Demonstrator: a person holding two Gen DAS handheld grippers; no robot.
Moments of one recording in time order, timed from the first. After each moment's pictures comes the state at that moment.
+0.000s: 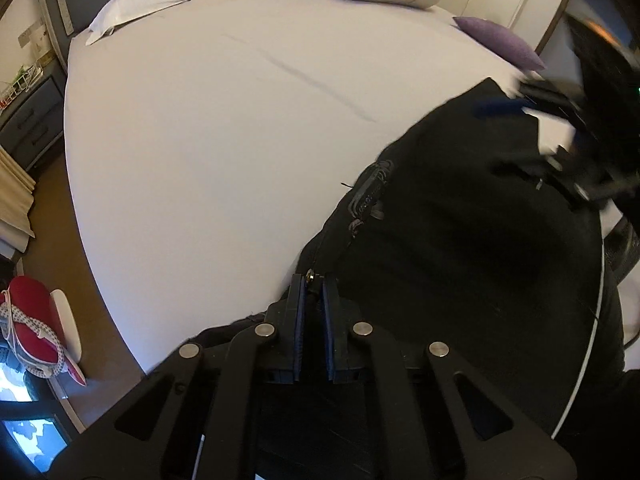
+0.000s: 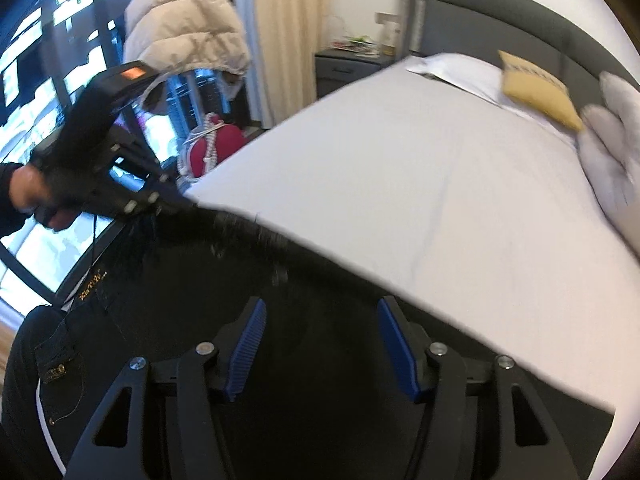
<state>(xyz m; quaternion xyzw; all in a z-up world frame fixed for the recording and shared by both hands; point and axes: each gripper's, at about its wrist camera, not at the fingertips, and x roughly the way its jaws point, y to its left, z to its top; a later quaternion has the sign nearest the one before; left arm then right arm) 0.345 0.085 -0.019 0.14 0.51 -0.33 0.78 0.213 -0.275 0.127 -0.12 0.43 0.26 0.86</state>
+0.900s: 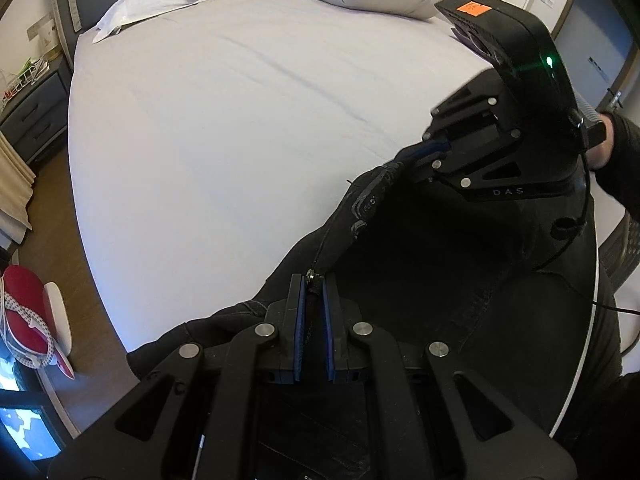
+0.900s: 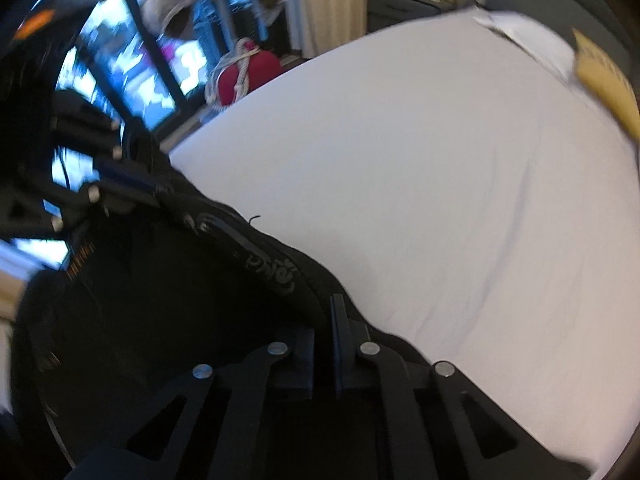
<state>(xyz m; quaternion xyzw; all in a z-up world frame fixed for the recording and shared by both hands) 0.336 0.079 -0.033 0.12 0.51 -0.33 0.79 0.271 -0.222 0.084 -0.15 0.54 0.31 0.77</state>
